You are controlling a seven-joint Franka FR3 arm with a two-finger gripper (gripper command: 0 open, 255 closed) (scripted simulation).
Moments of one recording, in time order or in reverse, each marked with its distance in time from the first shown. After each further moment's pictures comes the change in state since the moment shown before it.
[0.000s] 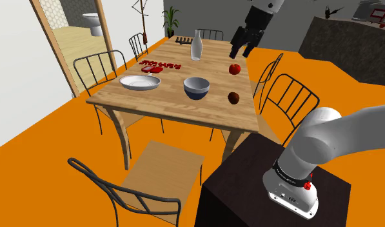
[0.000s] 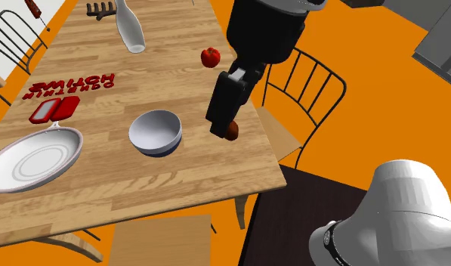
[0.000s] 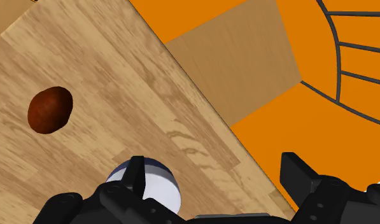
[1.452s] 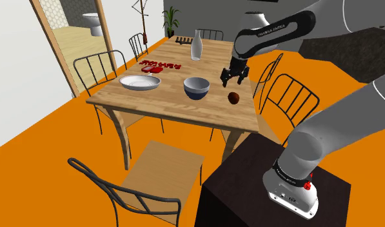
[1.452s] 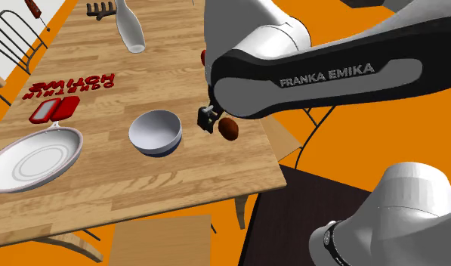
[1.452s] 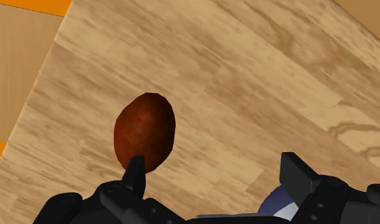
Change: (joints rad) arm -0.192 0.414 -0.054 -0.184 -0.188 0.496 0.139
